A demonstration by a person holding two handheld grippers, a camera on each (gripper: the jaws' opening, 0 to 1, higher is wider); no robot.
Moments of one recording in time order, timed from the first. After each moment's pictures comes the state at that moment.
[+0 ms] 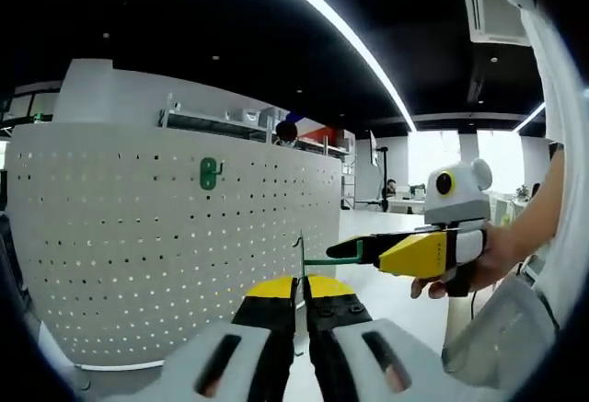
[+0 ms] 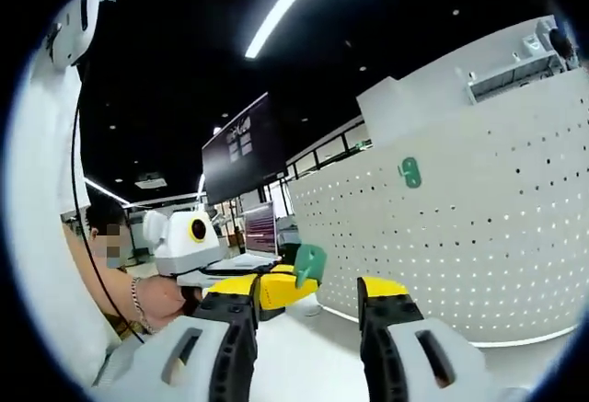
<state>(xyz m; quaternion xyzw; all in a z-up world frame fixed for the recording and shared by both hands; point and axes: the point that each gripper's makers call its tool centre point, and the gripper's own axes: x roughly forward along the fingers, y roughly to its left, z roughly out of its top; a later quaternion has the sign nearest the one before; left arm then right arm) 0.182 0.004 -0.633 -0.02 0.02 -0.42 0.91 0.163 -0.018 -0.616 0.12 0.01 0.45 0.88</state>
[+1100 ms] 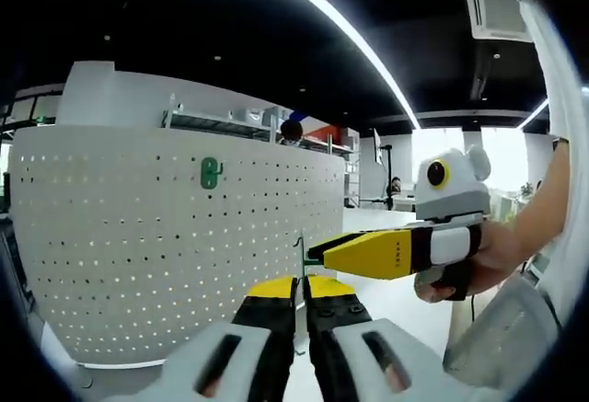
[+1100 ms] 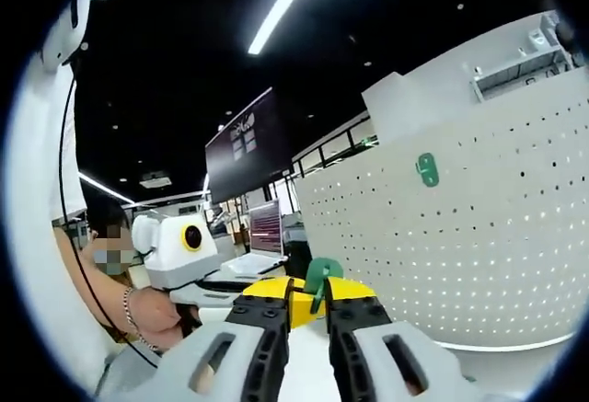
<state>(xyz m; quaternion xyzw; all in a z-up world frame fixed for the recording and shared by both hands) 0.182 0.001 -0.633 -0.01 0.02 -0.40 0.91 0.172 0.004 -0.612 0.12 0.02 0.46 0.88</state>
